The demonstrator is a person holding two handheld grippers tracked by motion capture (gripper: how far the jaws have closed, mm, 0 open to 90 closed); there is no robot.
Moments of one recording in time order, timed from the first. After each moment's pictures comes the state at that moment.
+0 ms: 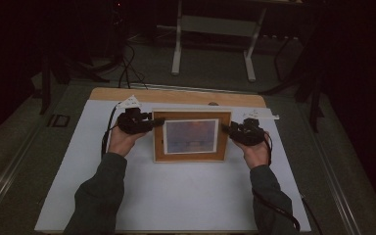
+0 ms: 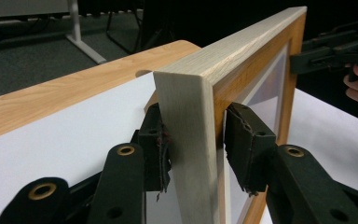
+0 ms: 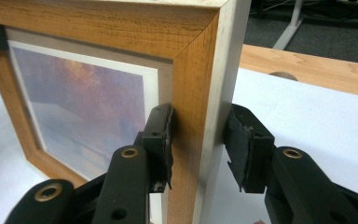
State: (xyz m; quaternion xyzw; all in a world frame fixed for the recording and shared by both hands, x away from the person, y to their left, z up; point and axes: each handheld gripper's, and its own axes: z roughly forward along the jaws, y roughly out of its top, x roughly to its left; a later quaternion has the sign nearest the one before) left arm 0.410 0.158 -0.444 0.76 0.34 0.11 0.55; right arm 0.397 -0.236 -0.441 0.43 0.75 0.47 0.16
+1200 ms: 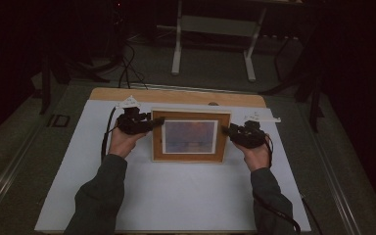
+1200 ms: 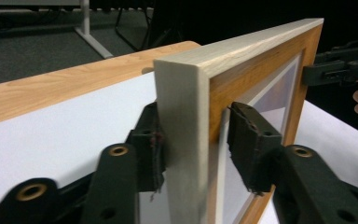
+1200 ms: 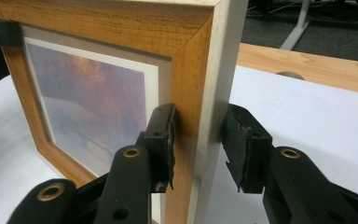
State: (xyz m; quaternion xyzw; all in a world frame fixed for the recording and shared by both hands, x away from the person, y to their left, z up) left arm 0.405 0.156 -0.444 0.74 0.37 0.10 0.55; right arm 0.391 -0.239 -0.443 0.42 0.75 0.48 0.16
